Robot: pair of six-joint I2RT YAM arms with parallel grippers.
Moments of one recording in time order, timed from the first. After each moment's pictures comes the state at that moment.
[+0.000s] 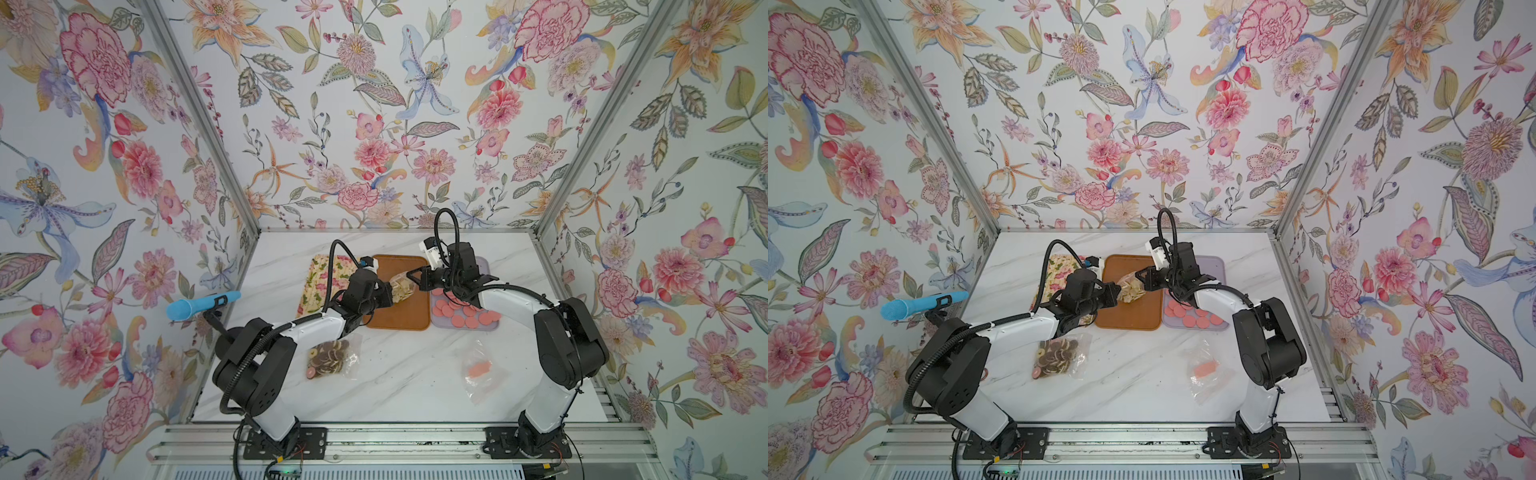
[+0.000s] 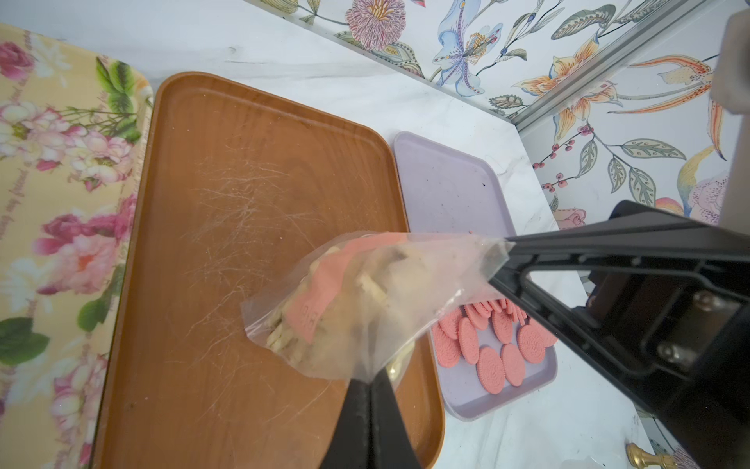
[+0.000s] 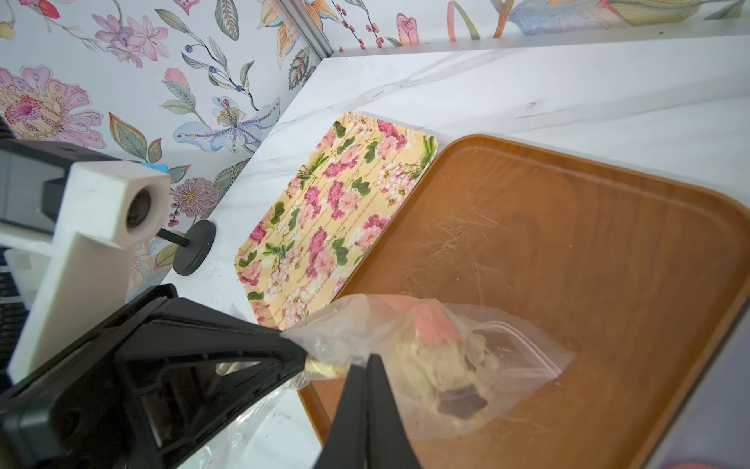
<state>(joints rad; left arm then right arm) -0.60 1.64 0.90 0.21 0.04 -0.65 0.46 1.80 1.17 0.09 -0.55 0.30</state>
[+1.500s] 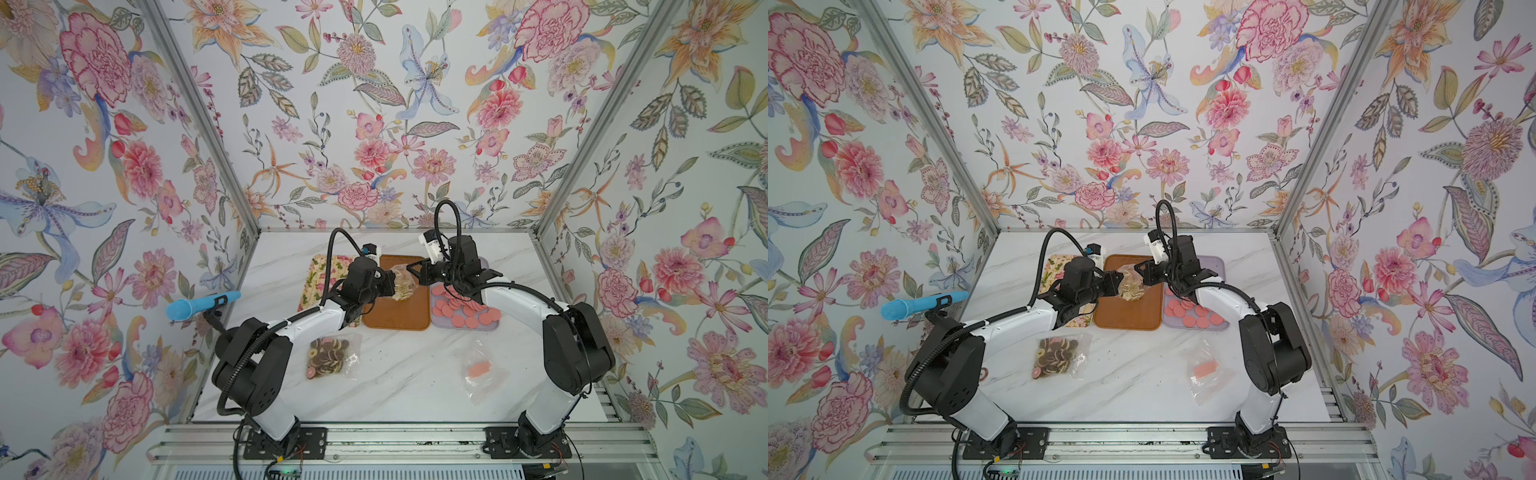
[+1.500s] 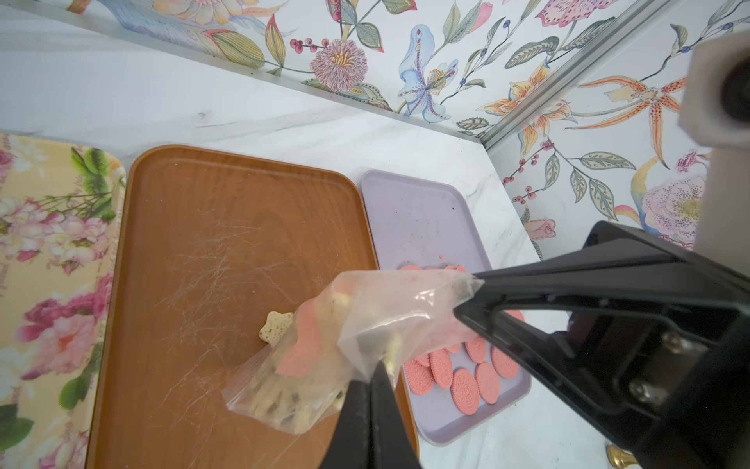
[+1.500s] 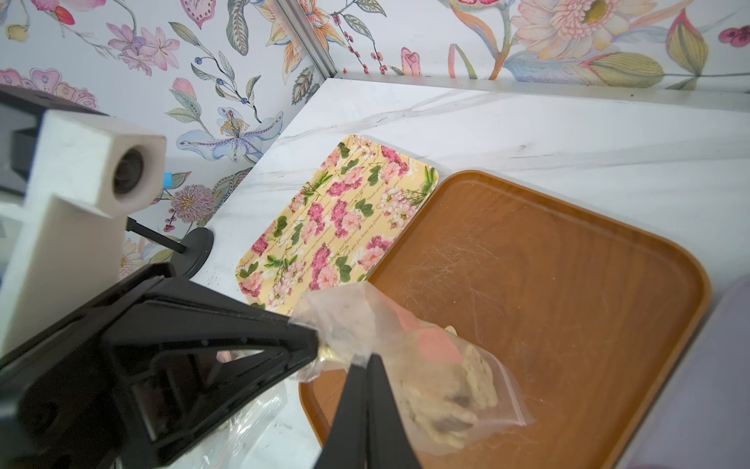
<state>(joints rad) -0.57 1.65 1.01 0.17 0.09 -0.60 0.47 1.75 1.23 0.03 -0.51 0.26</state>
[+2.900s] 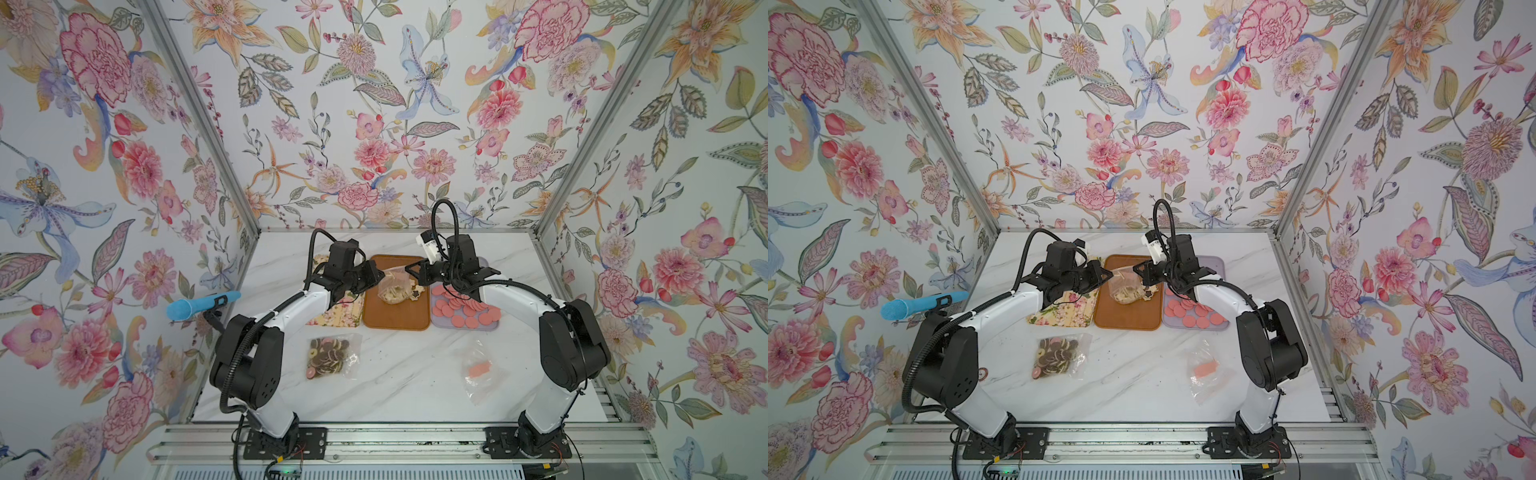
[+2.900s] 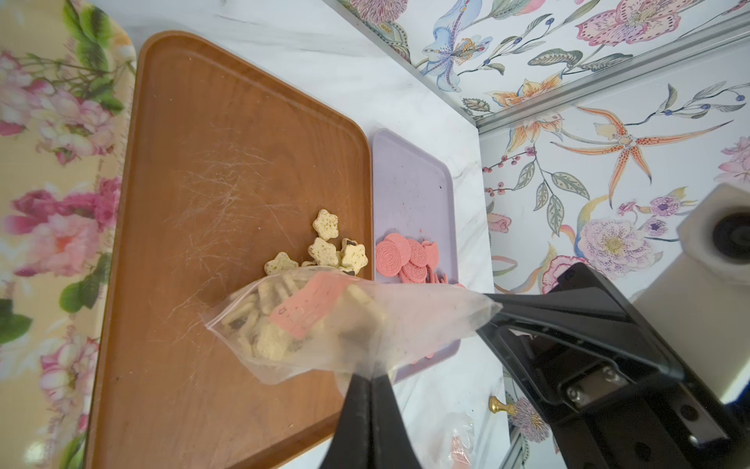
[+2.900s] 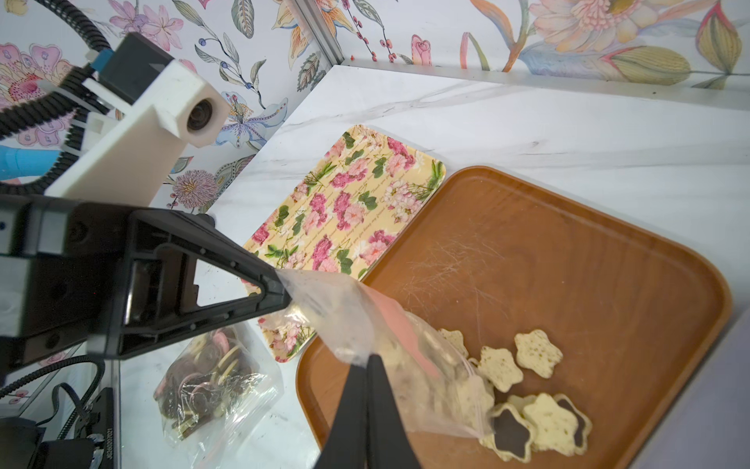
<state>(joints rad) -0.39 1.67 1.14 -0.10 0.44 -0.82 0.47 1.78 1.26 0.00 -0.54 0.21</state>
